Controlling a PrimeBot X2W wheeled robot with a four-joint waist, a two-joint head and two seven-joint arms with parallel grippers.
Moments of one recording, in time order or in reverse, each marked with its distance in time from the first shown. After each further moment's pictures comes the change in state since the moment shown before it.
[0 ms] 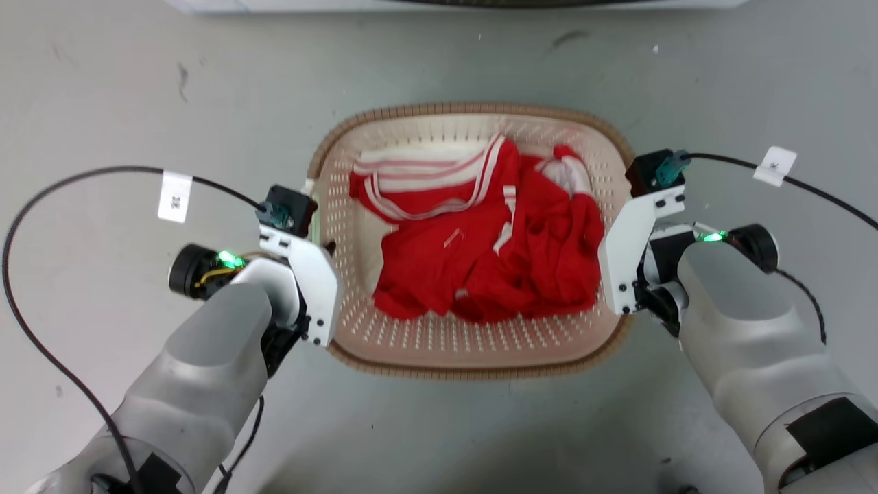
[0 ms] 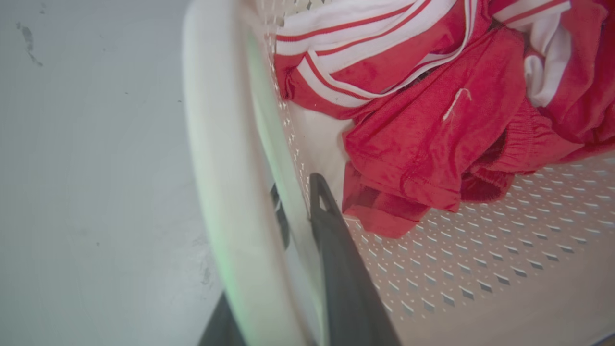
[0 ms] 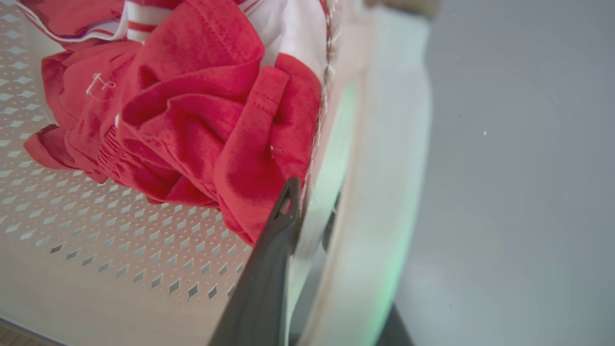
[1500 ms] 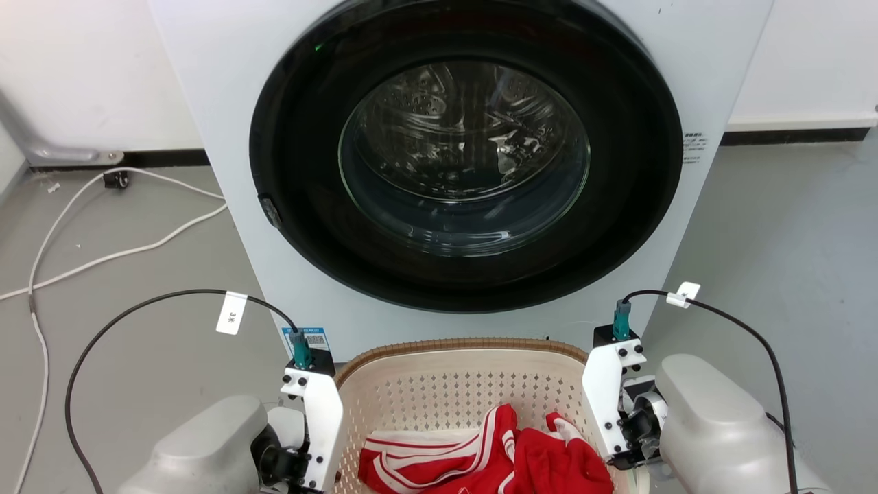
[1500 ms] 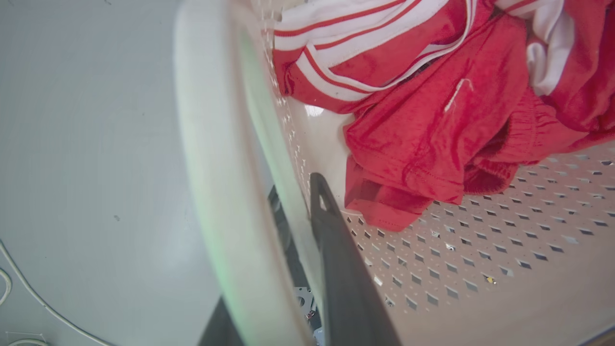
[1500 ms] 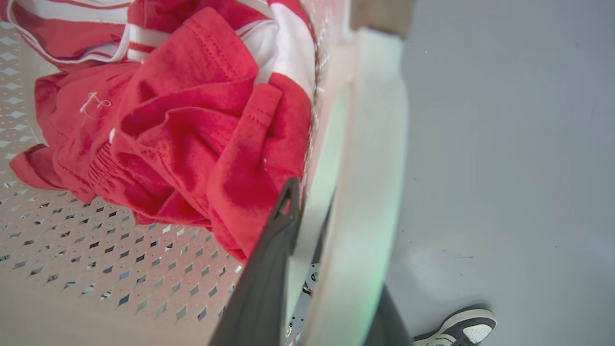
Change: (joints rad) left arm 0.197 0.127 -0.323 -0.203 -0.551 0.003 0.662; right arm 0.254 0.007 0.094 -0.061 0.160 0.000 0.617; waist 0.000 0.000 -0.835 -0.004
